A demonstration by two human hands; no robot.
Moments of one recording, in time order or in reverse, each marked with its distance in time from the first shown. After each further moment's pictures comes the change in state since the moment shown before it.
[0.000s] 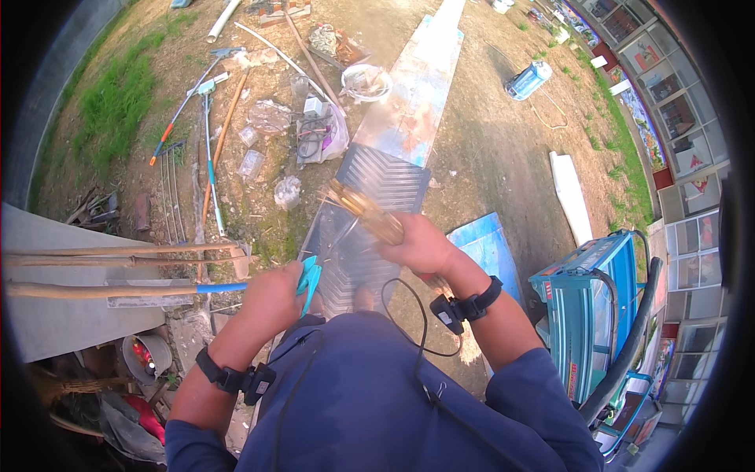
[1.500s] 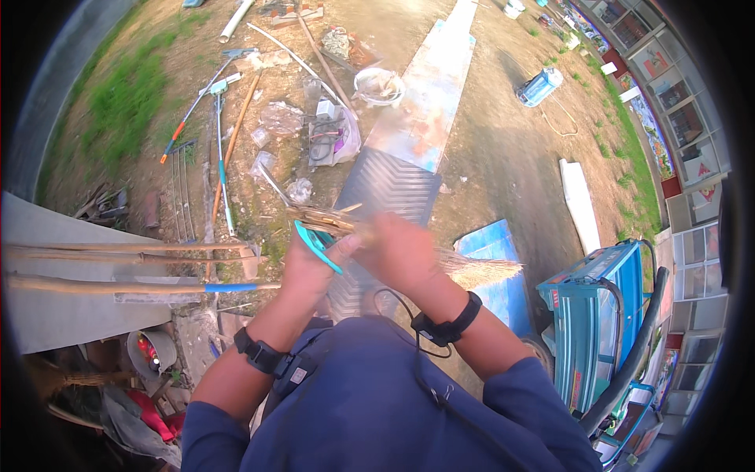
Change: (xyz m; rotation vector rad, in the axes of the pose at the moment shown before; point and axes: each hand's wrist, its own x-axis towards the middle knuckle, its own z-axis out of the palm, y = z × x) left_hand 0.057 0.042 0.012 -1.464 0.358 -0.101; right_hand 0.016 -0.023 0.056 -0.509 0.364 -0.142
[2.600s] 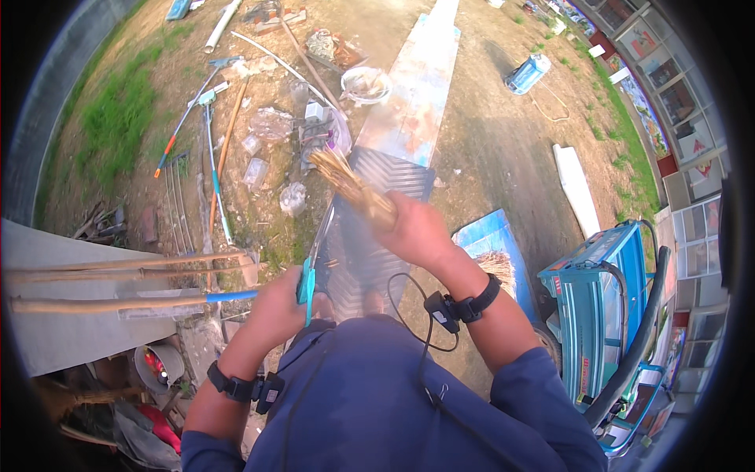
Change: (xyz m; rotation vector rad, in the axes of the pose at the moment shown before) left_hand -0.042 0.028 -0.052 1.113 -0.282 -0.148; right_hand 0.014 0.026 -0.038 0.142 -0.051 0.183
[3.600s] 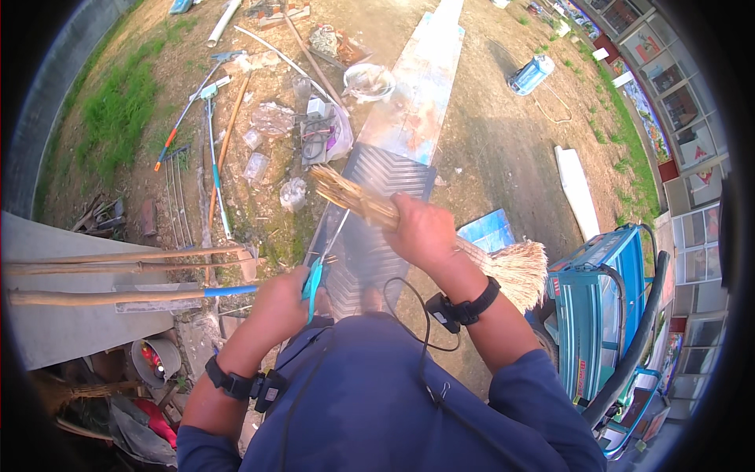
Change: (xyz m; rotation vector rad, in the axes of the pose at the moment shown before) left_hand 0.001 0.002 0.005 0.122 0.030 0.098; right_hand -0.005 0.017 0.013 -0.274 0.116 -0.104
